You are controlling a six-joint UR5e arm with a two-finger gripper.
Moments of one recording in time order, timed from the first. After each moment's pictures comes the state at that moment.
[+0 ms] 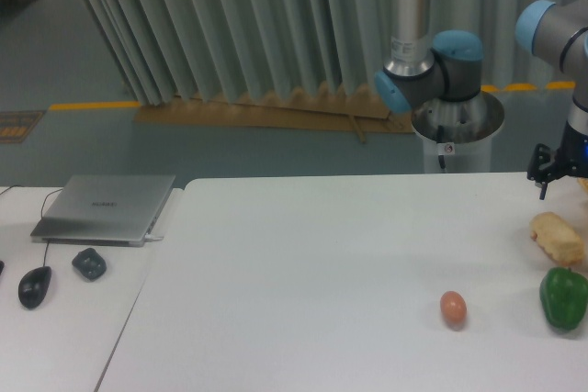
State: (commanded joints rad) arm 2.65 -1.75 -1.71 -1.30 1.63 0.74
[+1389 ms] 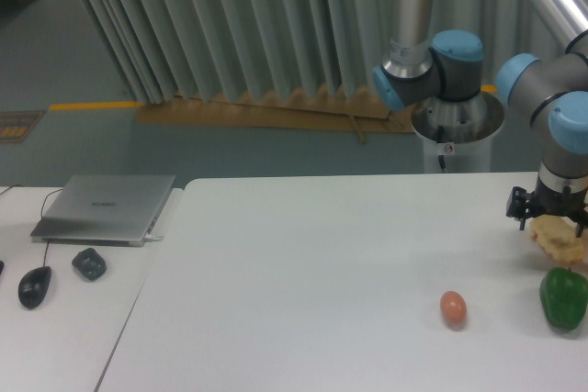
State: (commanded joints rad) arm 2.63 -1.81 -1.79 -1.22 1.59 0.61
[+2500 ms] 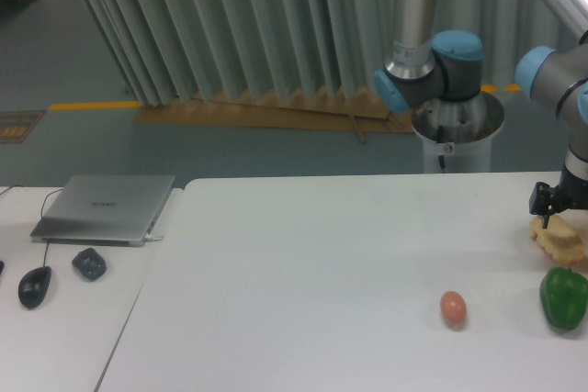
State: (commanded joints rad) arm 2.71 -1.81 -1.79 -1.22 1.60 0.62
